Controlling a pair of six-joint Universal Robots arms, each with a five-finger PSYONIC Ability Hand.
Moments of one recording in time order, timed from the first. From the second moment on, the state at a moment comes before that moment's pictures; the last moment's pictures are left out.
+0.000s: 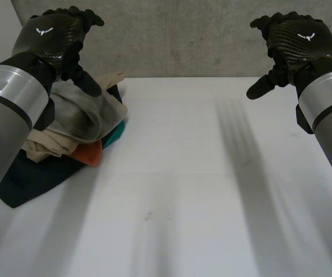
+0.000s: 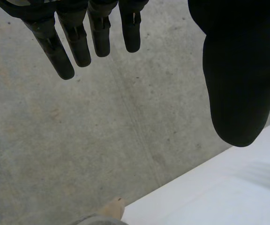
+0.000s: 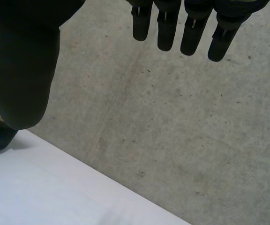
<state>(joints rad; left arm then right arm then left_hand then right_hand) 4.26 -1.64 -1.39 3.16 -1.59 3.21 2.01 -1.46 1.40 -0.06 1.62 3.04 0.27 0.28 0.28 0.28 0.10 0.25 0.25 0.26 0.27 0.09</state>
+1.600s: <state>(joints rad) 4.06 -1.93 -1.17 3.36 -1.41 3.06 1.97 -1.46 1.40 -0.05 1.61 2.97 1.13 1.20 1.19 1.20 1.00 0.22 0.21 0.21 0.20 0.04</state>
